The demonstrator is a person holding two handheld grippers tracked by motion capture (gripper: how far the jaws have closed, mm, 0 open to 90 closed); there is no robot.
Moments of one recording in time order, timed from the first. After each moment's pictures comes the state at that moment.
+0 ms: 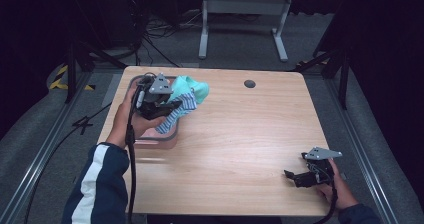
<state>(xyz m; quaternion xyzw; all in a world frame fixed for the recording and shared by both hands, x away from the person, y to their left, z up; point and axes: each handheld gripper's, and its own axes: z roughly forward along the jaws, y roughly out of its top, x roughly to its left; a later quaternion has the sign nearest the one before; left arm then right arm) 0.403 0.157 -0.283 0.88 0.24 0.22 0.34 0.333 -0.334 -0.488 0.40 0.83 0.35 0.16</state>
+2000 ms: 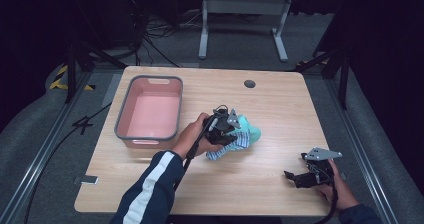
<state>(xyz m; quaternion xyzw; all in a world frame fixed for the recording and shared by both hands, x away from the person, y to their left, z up) 0.405 0.007 -0.379 0.95 0.12 0.10 0.28 0.332 -0.333 -0.488 0.39 0.84 0.35 0.16</state>
